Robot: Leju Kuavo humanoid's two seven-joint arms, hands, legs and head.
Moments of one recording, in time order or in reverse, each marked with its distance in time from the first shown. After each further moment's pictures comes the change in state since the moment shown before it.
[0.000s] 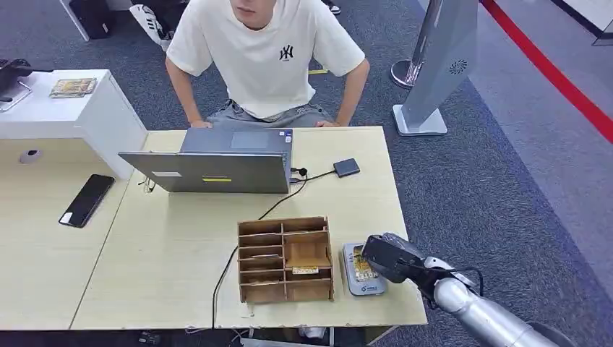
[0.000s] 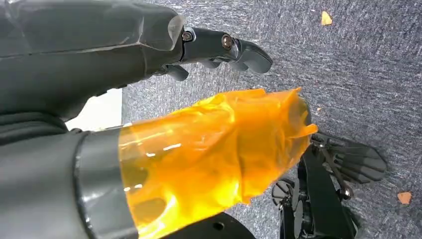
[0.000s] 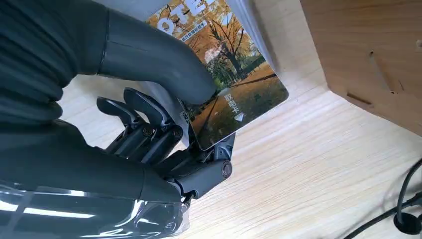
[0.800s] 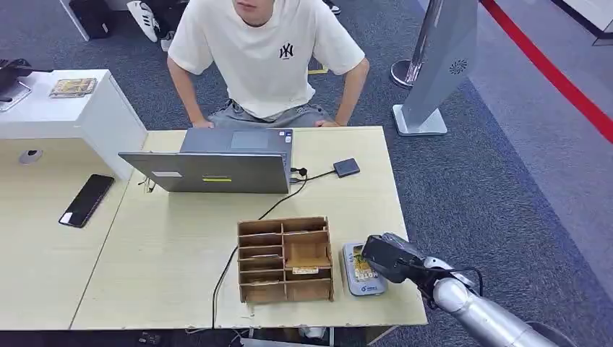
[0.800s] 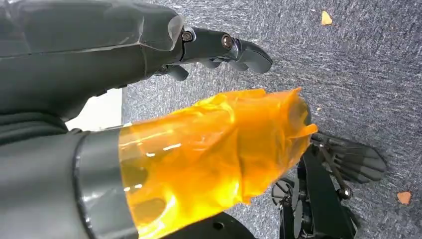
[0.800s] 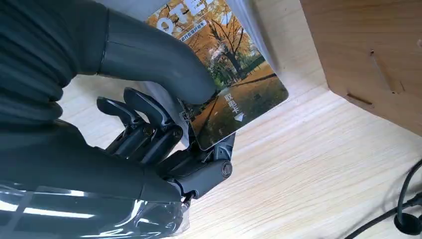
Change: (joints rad) left arm 0.000 0.000 0.000 0.000 0.002 0.000 0.000; right arm -0.002 0.003 0.001 0.005 0.001 -0.001 -0.003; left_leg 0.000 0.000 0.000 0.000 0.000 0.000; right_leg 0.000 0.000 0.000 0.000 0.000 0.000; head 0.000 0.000
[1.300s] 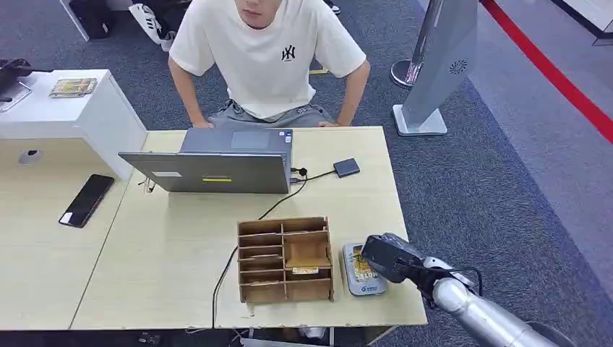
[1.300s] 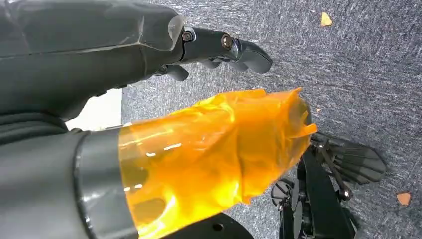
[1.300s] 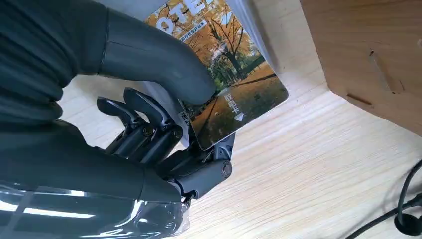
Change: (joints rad) left arm 0.000 0.000 0.000 0.000 0.000 0.003 -0.001; right arm -0.002 0.002 0.001 0.005 0.000 0.000 -0.001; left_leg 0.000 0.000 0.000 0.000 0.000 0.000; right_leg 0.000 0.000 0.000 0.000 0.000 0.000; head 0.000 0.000
